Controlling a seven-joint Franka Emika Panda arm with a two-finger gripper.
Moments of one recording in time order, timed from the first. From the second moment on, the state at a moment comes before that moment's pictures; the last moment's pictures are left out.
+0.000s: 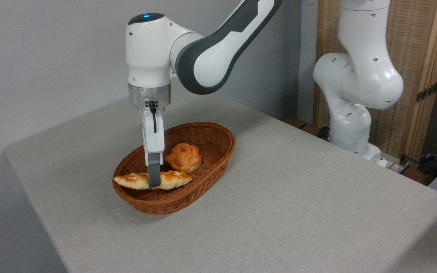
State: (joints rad) arm -0.11 -0.02 -0.17 -2.16 0.04 2.35 0.90
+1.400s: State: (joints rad) arm -0.09 -0.09 0.07 -1.97 0.01 2.01 1.01
